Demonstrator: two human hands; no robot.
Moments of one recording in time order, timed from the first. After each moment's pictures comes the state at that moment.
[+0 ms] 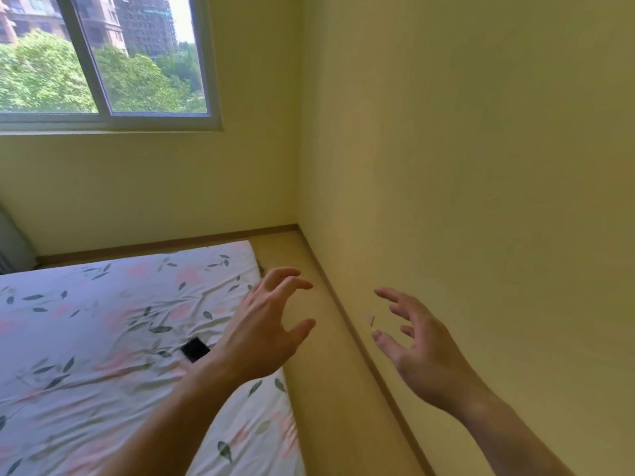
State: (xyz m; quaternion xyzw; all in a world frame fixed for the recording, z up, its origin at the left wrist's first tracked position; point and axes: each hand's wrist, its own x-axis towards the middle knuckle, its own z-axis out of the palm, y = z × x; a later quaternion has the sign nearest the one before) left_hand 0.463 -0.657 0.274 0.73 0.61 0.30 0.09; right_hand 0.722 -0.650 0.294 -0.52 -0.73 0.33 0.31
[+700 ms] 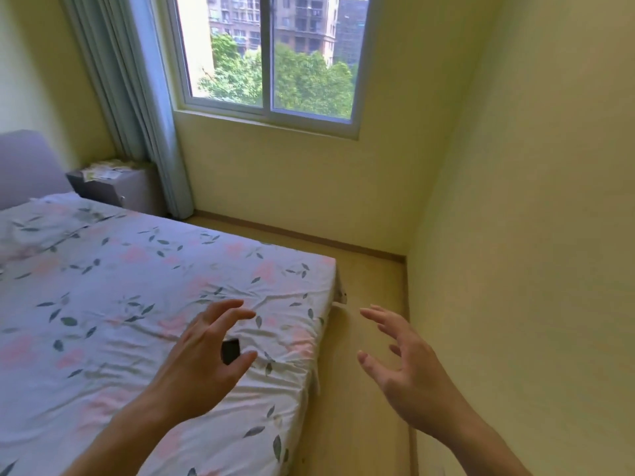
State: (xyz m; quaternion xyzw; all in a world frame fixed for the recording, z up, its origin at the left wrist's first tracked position) left_hand 0.437 -0.506 0.232 0.45 0.84 0.29 0.04; right_hand 0.676 -0.296 0.268 -0.27 -0.86 0.39 0.17
